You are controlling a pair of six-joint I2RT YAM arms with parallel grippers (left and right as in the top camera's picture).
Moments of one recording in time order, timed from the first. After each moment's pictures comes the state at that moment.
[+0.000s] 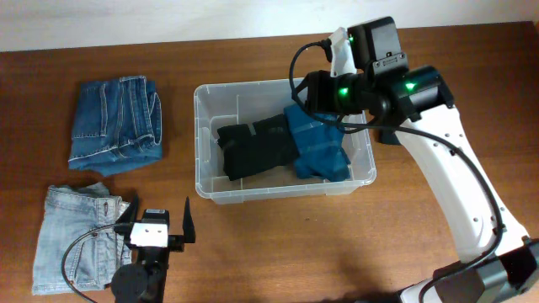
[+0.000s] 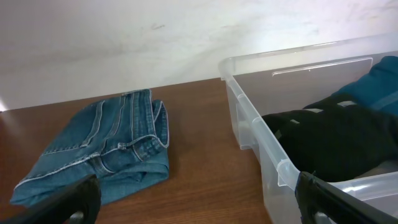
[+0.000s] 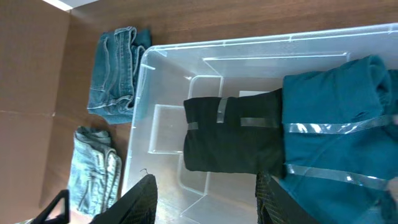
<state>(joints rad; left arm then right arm) -0.07 0.01 0.04 -0.13 0.00 0.11 0.29 1.66 1.74 -0.97 -0.41 0.40</state>
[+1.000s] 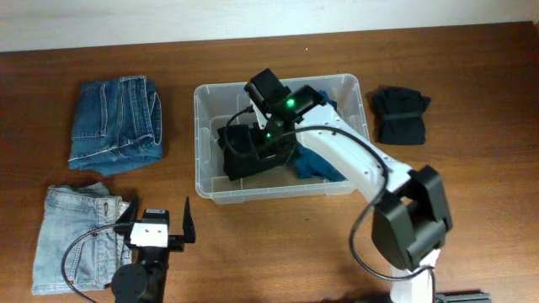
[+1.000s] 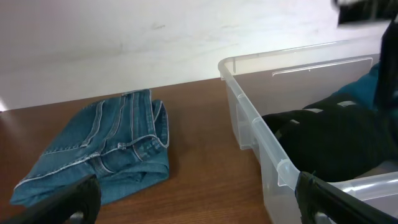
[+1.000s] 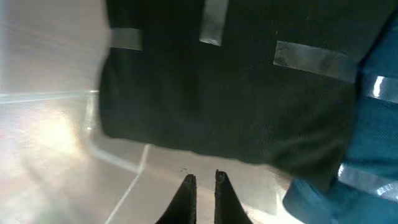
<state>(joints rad) -0.07 0.01 0.04 -0.13 0.00 0.11 0.58 2.03 1.74 -1.04 -0.14 0.29</state>
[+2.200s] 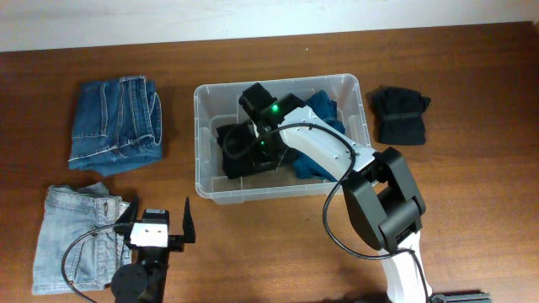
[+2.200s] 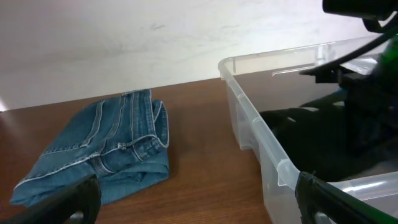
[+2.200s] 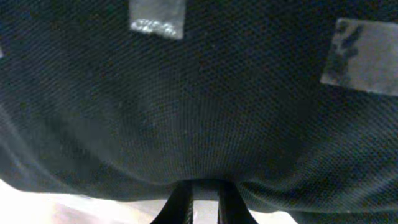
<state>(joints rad) -0.07 0.01 0.04 -0.13 0.00 0.11 0.59 2.19 1.74 -0.96 -0.14 0.34</state>
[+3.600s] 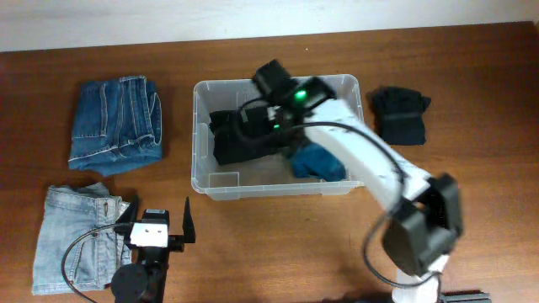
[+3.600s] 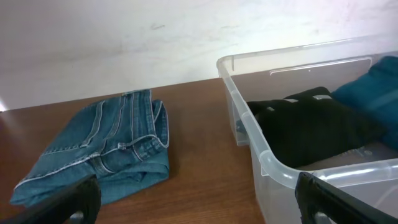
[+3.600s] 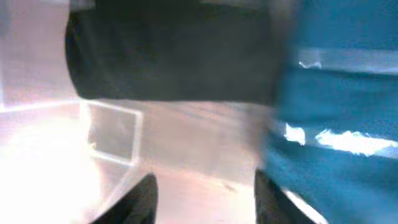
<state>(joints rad) -0.07 0.01 0.04 -0.13 0.00 0.11 0.55 1.97 1.80 -1.15 -0.07 0.43</state>
